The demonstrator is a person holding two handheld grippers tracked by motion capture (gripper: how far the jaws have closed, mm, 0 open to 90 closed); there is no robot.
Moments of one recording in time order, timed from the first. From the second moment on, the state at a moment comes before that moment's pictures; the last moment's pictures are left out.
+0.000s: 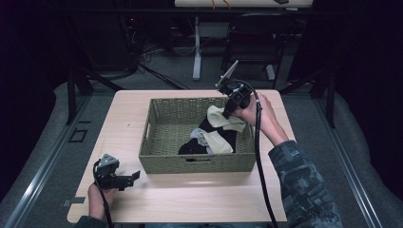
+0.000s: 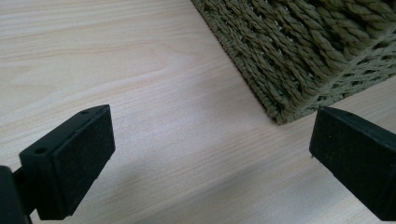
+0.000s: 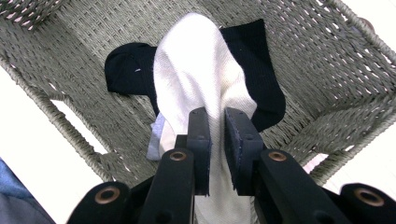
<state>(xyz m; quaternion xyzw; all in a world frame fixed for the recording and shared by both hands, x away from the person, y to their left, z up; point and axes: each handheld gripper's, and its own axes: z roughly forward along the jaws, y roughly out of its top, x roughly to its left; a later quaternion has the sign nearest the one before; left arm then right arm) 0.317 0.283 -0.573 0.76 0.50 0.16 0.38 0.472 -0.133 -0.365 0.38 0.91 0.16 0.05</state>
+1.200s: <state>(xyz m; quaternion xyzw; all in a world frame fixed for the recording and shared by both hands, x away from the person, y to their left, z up) 0.316 0.283 -0.573 0.77 0.50 0.16 0.37 0.466 -0.211 -0.327 0.44 0.88 0.16 0.09</state>
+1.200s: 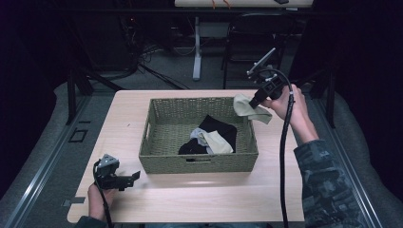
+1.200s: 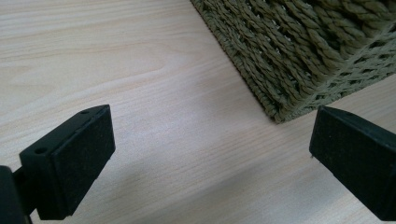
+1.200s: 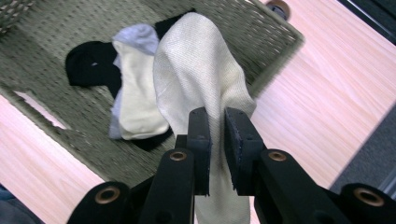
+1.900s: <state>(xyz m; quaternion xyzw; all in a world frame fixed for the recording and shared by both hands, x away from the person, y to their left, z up) 0.316 0.282 -0.573 0.77 0.50 0.16 0.37 0.459 -0.286 -0.351 0.51 0.84 0.15 0.10</state>
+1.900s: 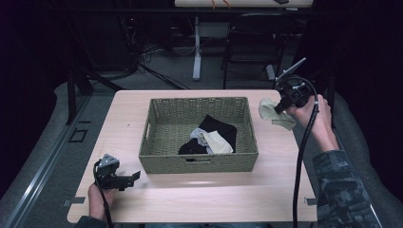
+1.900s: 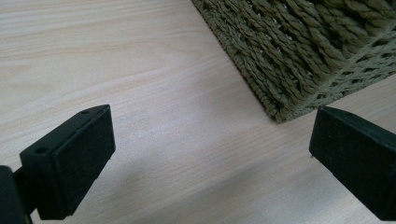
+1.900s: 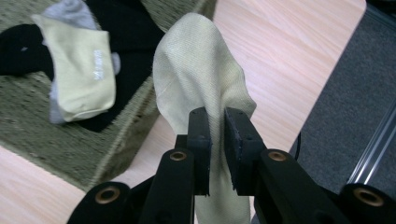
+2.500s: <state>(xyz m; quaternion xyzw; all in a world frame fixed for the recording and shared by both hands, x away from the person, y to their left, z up) 0.317 0.281 -0.573 0.77 0.50 0.16 0.37 0.445 -0.327 -0.420 0.55 0.82 0.14 0.09</state>
